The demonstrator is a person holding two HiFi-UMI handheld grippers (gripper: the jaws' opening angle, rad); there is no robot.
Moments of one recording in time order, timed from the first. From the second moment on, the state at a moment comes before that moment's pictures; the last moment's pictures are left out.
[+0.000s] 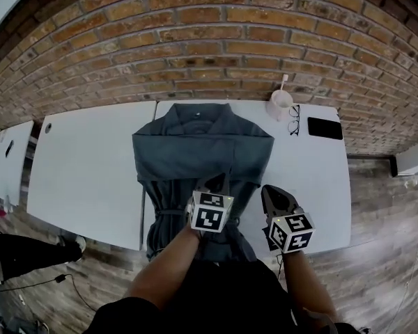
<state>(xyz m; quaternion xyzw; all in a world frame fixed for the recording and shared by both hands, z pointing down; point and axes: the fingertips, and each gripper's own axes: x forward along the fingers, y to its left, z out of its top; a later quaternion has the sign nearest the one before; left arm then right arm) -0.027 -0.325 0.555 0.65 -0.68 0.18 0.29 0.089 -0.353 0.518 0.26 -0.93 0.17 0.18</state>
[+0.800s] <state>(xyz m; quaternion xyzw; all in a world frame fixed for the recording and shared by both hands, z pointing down) -0.302 -0.343 0.505 0.62 -0.69 0.29 0.23 -0.089 -0.485 0.493 0.13 -0.95 0.10 0.28</state>
